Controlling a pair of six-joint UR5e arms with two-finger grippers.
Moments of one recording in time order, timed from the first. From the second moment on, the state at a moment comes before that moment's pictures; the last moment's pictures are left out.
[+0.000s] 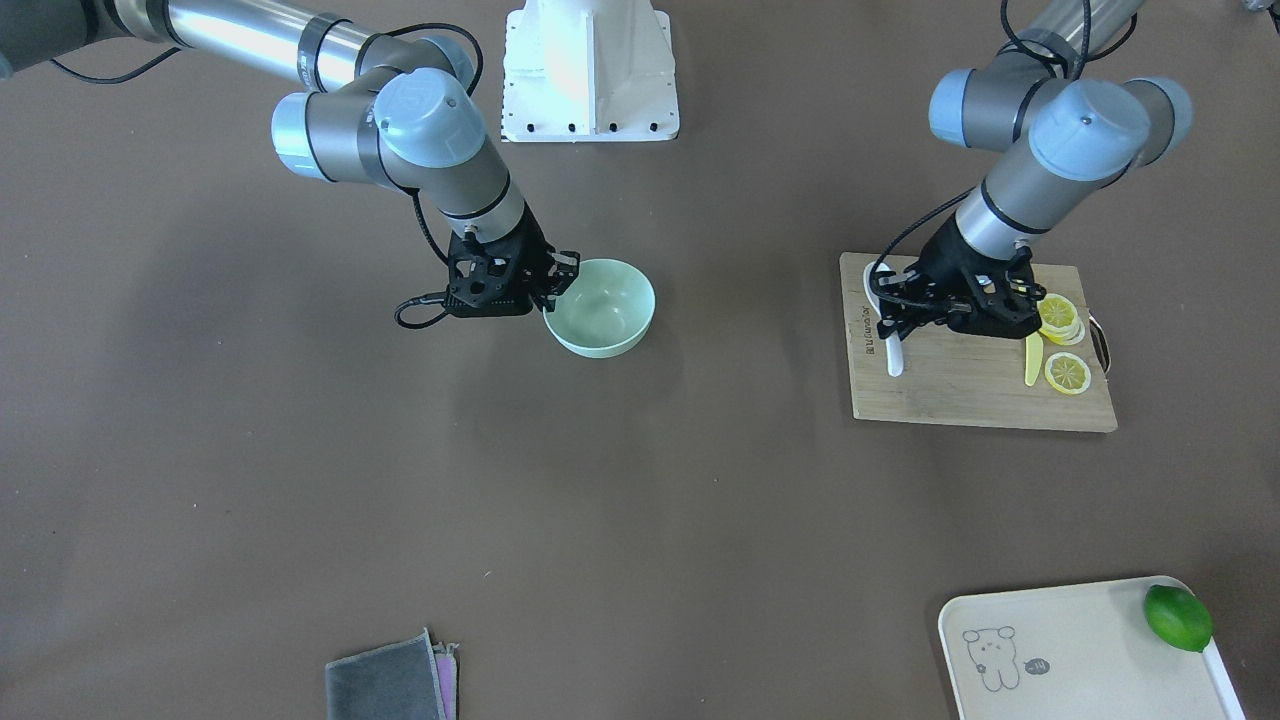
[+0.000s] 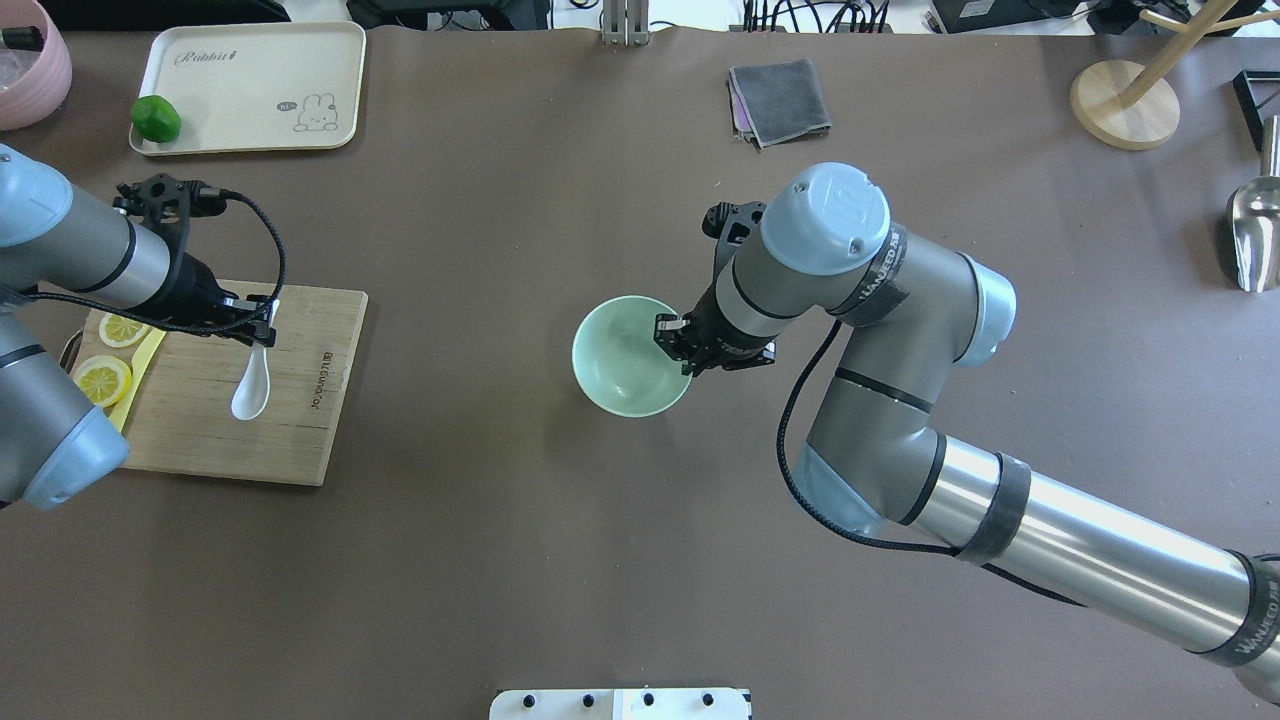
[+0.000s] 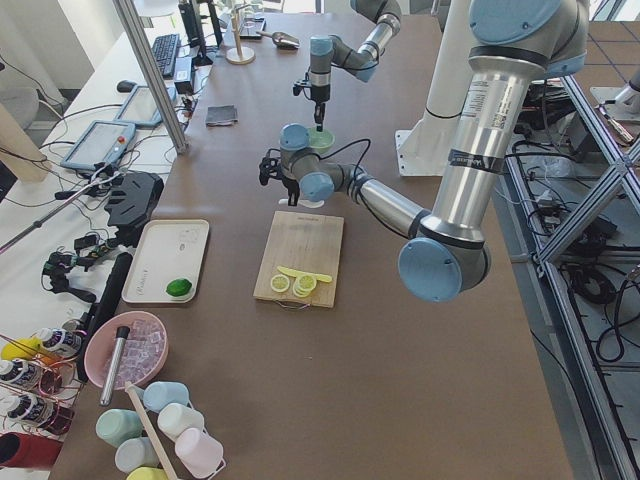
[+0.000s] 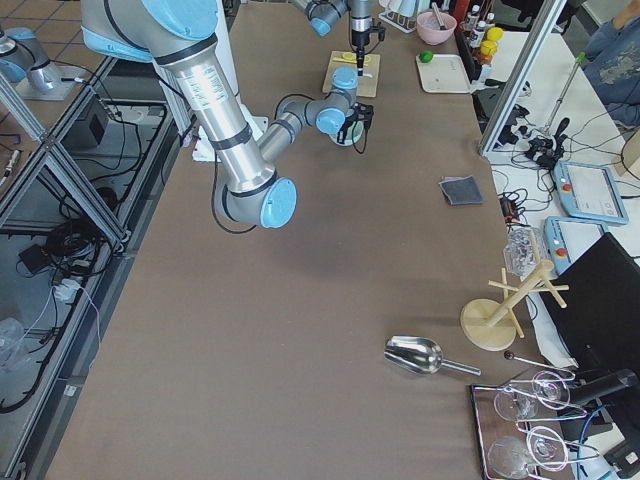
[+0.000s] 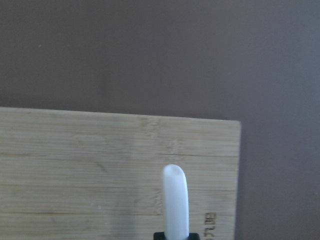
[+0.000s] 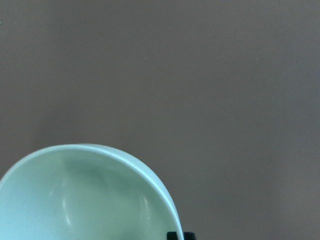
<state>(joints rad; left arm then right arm) -0.81 -1.89 -1.75 -1.99 -2.15 -1.08 0.52 -0.93 1.60 -1.29 1.98 1.39</state>
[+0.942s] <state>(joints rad) -0.61 -2.28 -1.56 -2.02 -1.99 -1.28 0.89 -1.33 1.80 -1.07 2.31 1.13</state>
